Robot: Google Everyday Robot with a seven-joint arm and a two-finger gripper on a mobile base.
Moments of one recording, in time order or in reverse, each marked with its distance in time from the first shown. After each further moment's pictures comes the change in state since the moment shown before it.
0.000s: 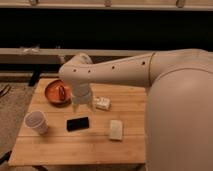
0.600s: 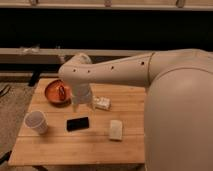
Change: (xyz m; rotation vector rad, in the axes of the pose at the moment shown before) arm -0.009 0.006 0.004 0.005 -0.019 -0.092
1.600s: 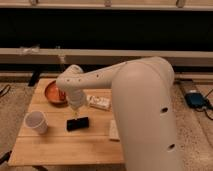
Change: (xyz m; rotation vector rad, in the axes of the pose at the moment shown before) arm -0.043 0.021 0.095 0.031 0.049 -0.684
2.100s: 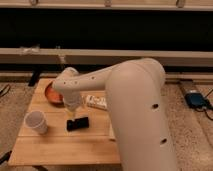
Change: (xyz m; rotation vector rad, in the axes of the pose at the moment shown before) arm -0.017 0.024 0.011 0.000 -0.023 -0.192
